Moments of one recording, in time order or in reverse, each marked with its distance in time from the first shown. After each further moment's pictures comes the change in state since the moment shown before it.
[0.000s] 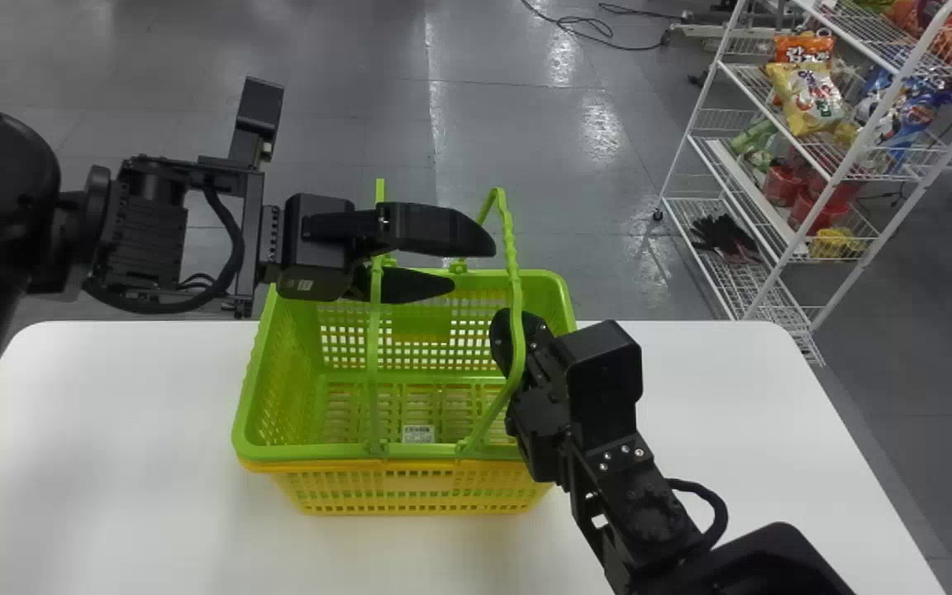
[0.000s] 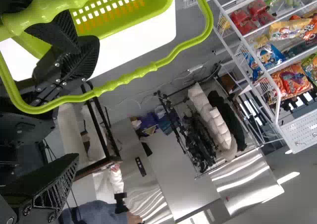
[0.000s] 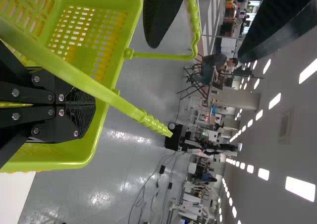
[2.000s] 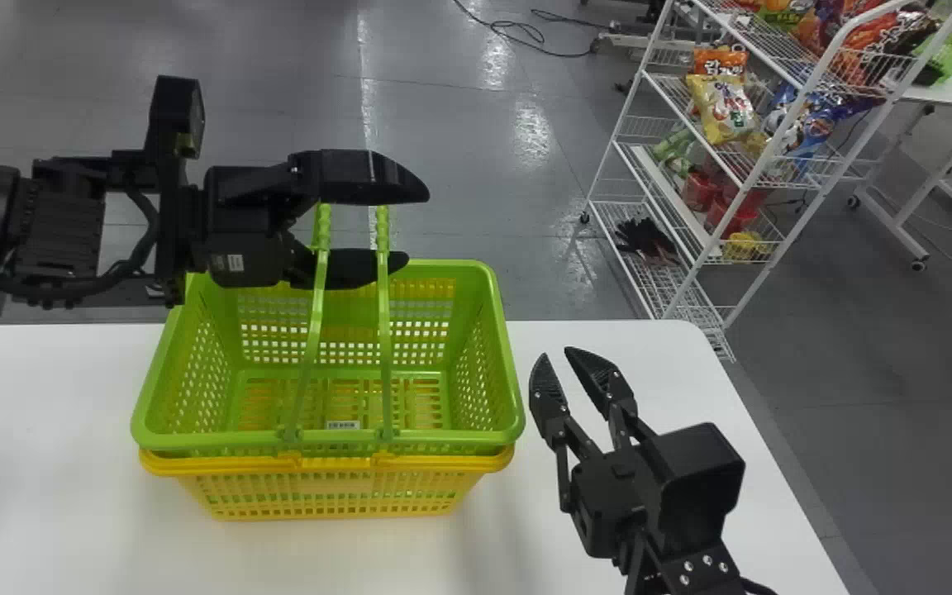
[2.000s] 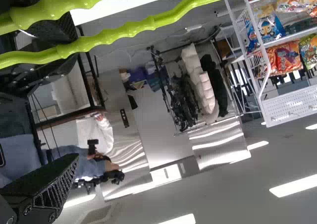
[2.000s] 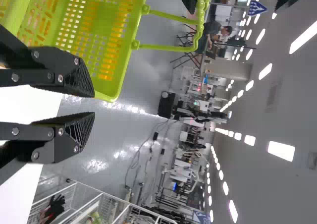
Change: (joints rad) left arm -0.057 -0.037 0.024 0.203 0.156 -0.016 -0.030; right arm 0.342 -0.026 -0.240 -0.150 -0.017 -0.283 -0.003
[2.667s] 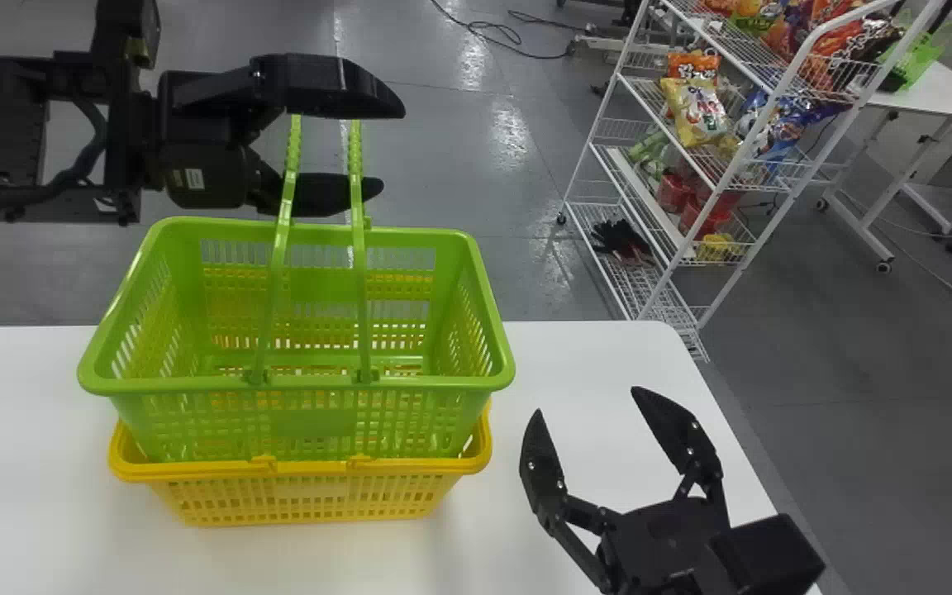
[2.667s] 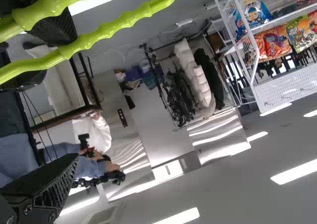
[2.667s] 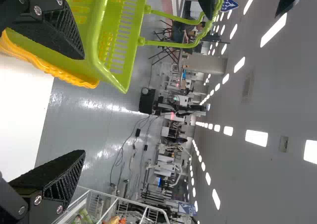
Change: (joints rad) left arm -0.126 0.011 -0.003 0.040 0.079 0.010 0.057; right arm 0.142 0.002 -0.092 0.030 -0.089 -0.255 0.019
